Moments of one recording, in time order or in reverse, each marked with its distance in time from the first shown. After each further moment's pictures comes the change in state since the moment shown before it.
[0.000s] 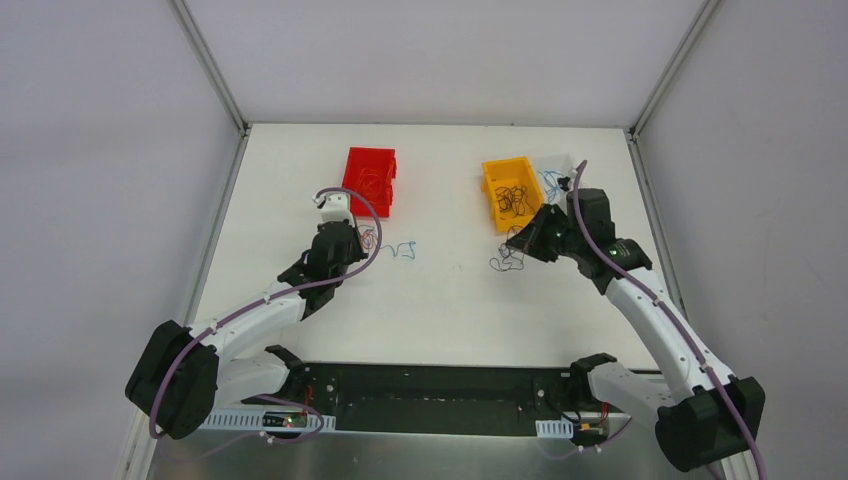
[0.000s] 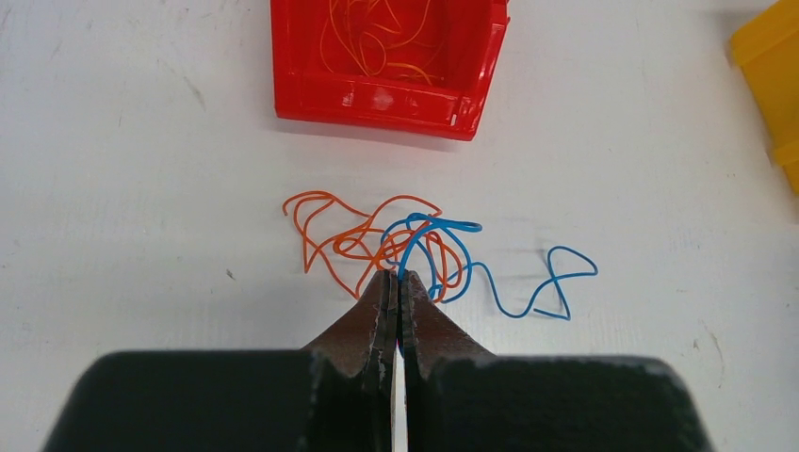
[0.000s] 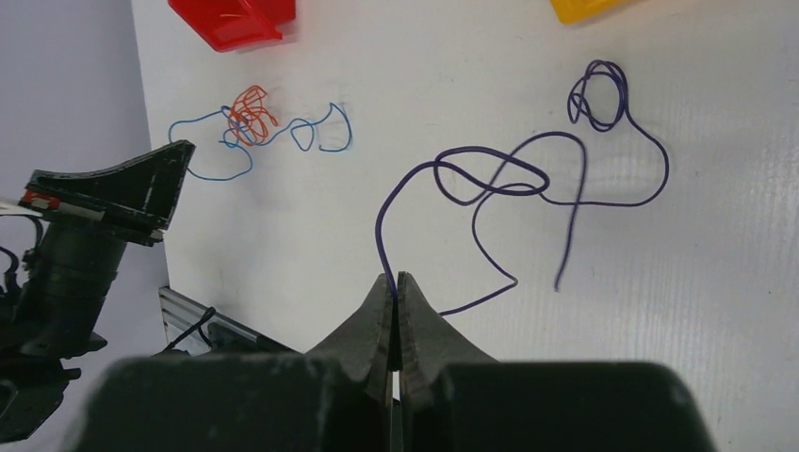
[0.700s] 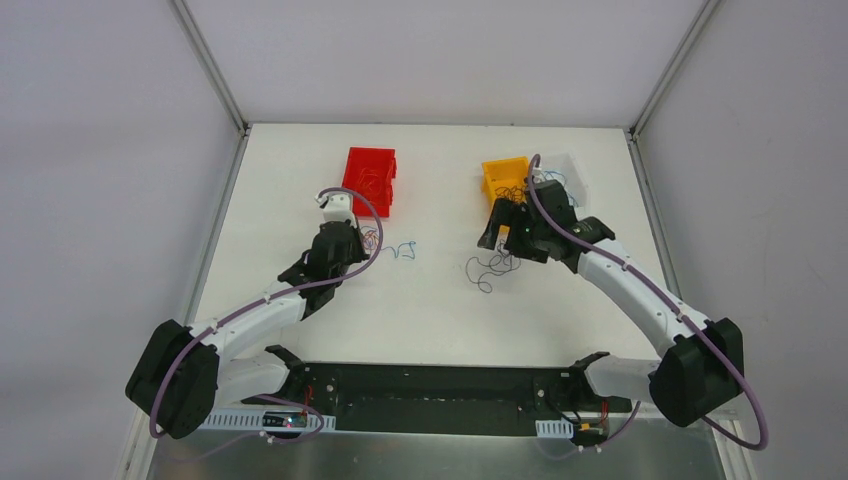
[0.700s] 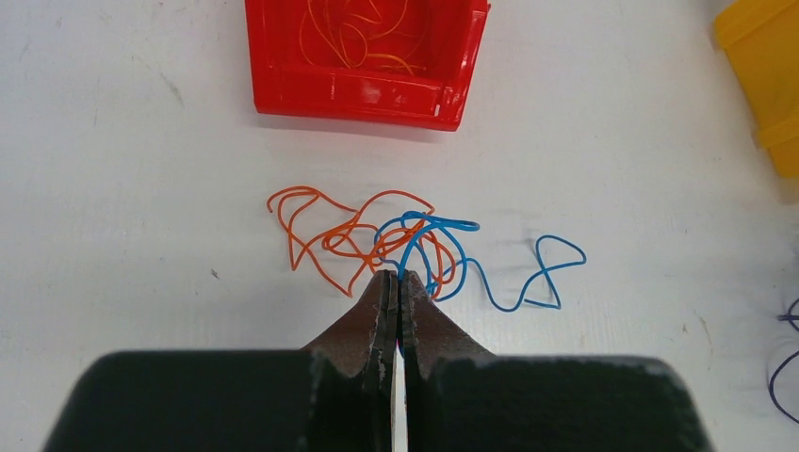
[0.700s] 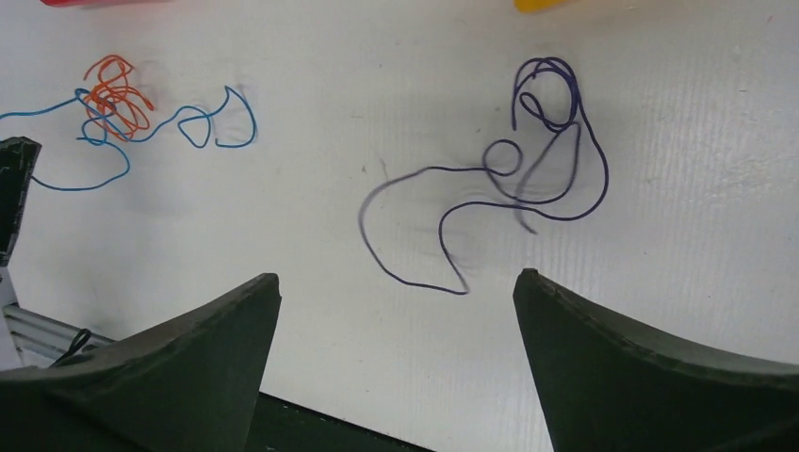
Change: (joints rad) left arm 0.000 0.001 0.000 0.000 0.035 0.005; right arm 0.145 0.238 0.100 -0.064 0.187 -0.059
